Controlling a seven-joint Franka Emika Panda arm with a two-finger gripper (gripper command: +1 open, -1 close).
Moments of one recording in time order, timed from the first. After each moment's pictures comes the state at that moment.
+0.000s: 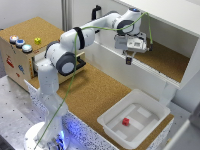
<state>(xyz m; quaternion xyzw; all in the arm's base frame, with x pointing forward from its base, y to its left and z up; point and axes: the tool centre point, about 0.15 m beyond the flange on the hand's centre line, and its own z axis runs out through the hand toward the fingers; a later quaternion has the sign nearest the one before) 0.505 -0.217 0.517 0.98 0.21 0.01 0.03</state>
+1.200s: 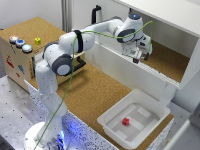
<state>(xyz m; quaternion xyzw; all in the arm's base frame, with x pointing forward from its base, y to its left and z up) 0.552 -0.238 0.511 0.97 0.09 0.20 0.08</state>
